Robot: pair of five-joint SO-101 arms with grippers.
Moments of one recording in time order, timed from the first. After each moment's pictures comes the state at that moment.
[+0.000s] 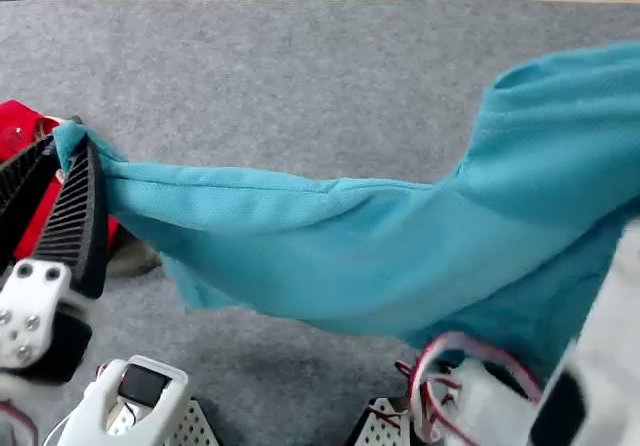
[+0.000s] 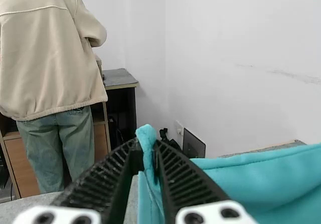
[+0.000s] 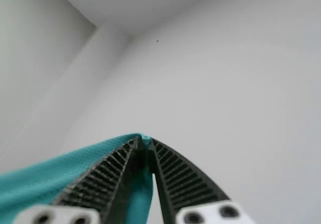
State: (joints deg) left arm 13.0 -51.0 -30.5 87.6 -3.2; right arm 19.2 -18.3 -87.3 71.6 30.5
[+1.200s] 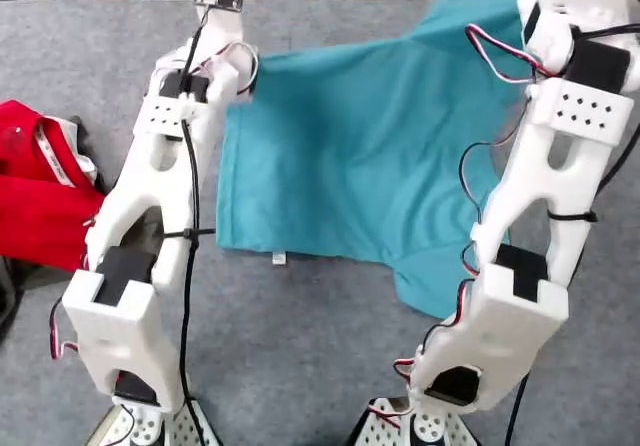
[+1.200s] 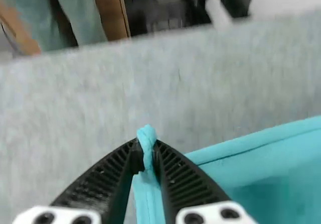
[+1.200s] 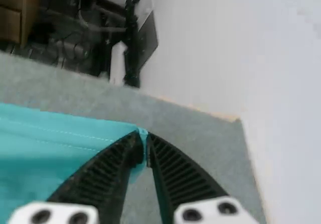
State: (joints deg) left arm 5.5 16.3 -12.7 43.9 -3.2; right arm 18.4 20.1 -46.7 62.9 31.7
